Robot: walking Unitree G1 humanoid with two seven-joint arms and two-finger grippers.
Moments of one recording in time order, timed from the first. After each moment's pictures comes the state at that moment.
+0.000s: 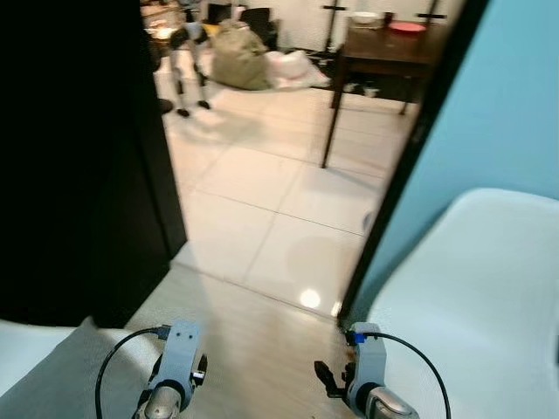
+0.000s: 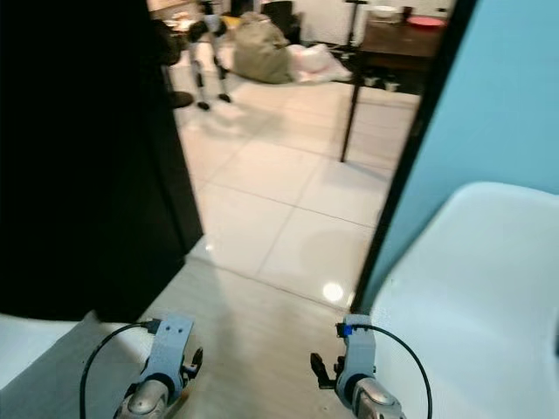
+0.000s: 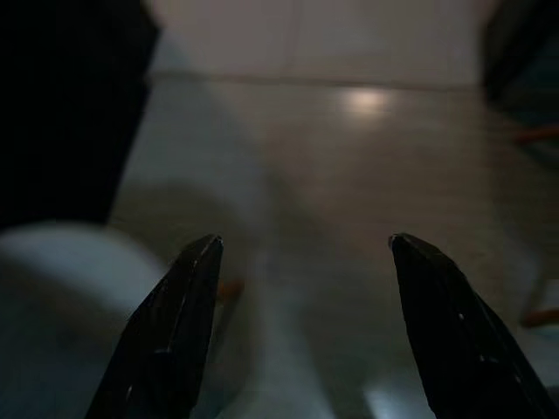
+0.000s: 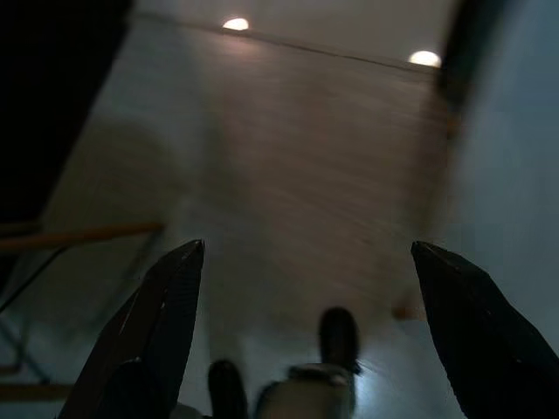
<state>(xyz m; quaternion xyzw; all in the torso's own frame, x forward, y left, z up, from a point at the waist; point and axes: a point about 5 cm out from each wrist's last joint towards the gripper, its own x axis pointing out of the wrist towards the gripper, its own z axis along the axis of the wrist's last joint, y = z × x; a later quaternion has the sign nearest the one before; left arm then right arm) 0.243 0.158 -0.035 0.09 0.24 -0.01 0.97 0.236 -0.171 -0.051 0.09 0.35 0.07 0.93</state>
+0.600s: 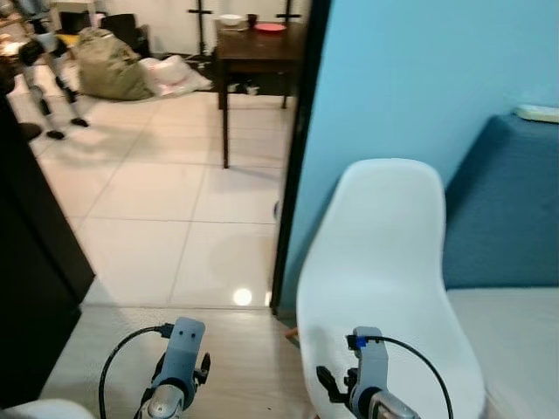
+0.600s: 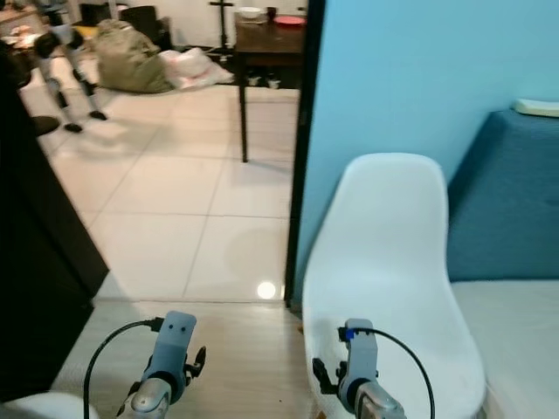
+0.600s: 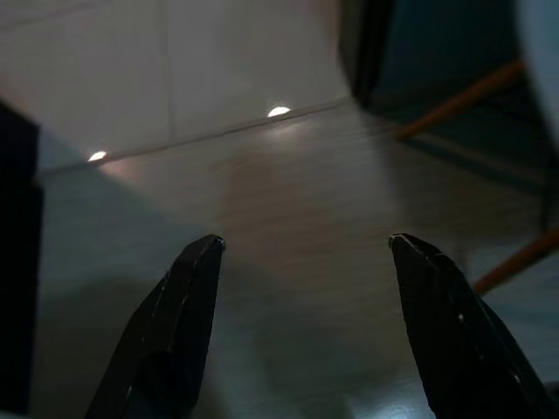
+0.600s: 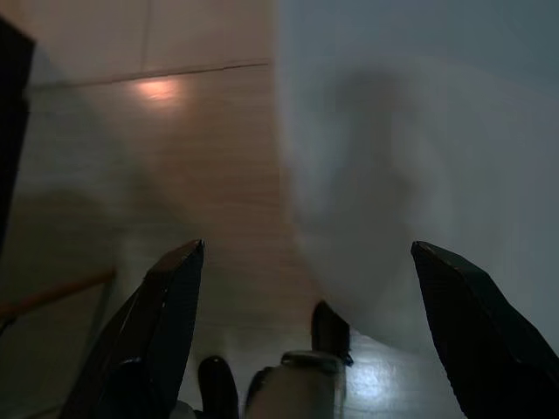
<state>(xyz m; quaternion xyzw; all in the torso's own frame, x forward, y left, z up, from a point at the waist) 0.242 0.156 -0.037 0.09 0.25 -0.01 0.96 0.231 -0.170 -0.054 0.09 0.36 0.07 0.93</state>
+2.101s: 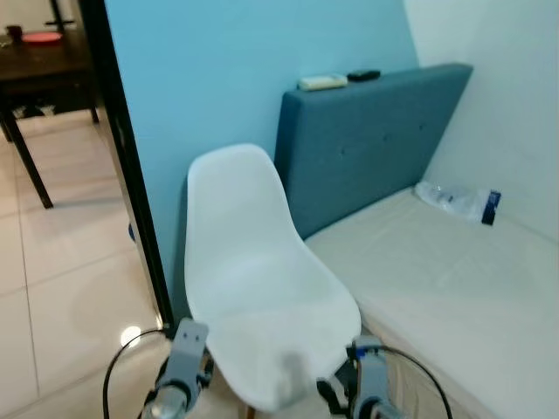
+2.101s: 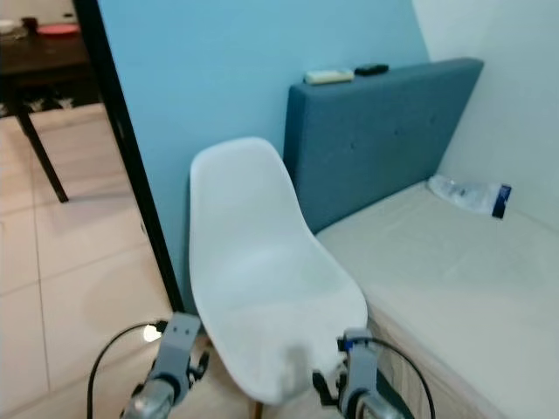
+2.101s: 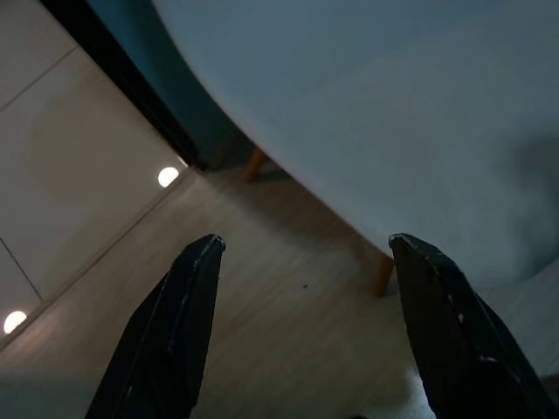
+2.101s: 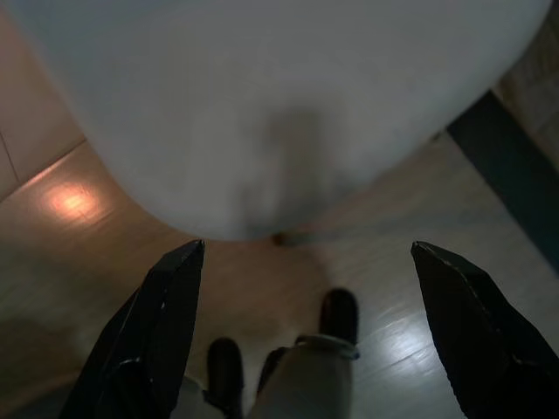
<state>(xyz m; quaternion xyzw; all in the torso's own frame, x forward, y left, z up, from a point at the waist) 0.239 0.155 -0.040 0.09 0.26 -0.02 0.96 0.221 -0.166 -0.061 0.09 0.38 0.09 0.92</state>
